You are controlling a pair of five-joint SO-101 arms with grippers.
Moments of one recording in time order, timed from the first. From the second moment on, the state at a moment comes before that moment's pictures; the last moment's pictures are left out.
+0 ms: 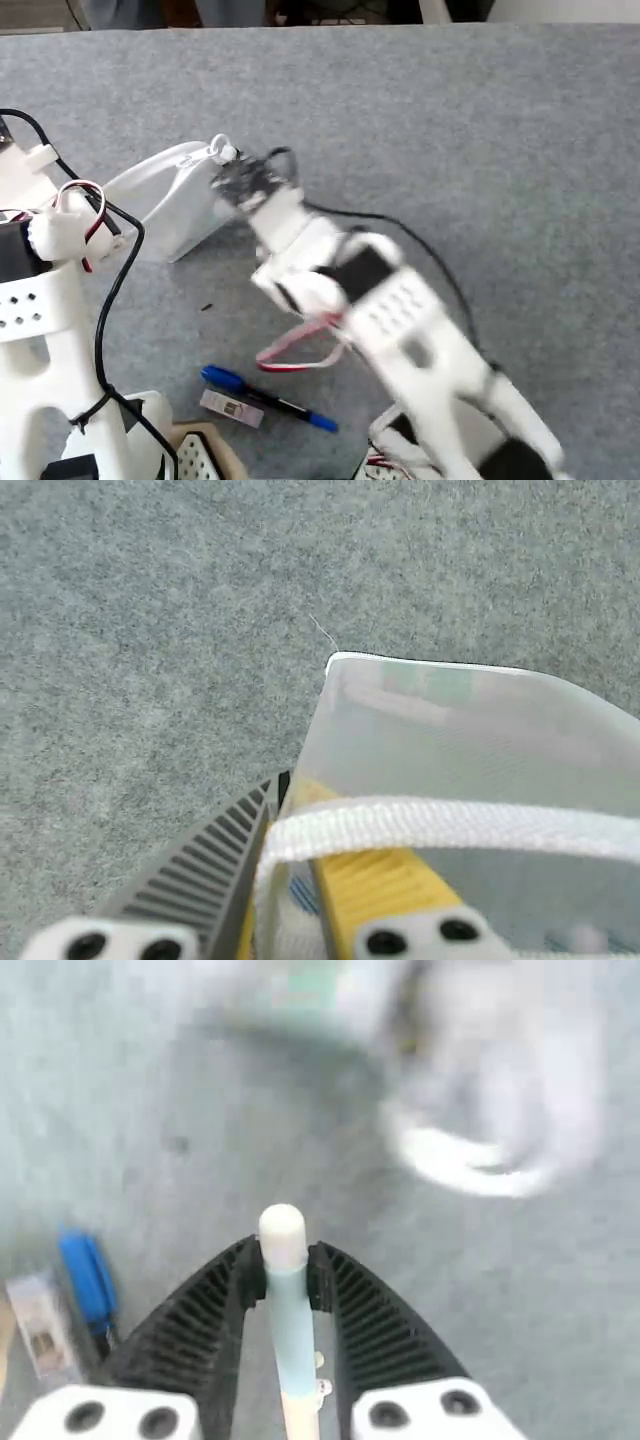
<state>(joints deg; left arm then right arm) -17.9 -36.4 7.2 100.7 24.6 -36.5 -38.2 32.8 66.7 10.8</state>
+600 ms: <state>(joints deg) -6.1 -40.6 7.3 100.8 21.2 -35.6 -51.4 4.0 44.4 7.7</state>
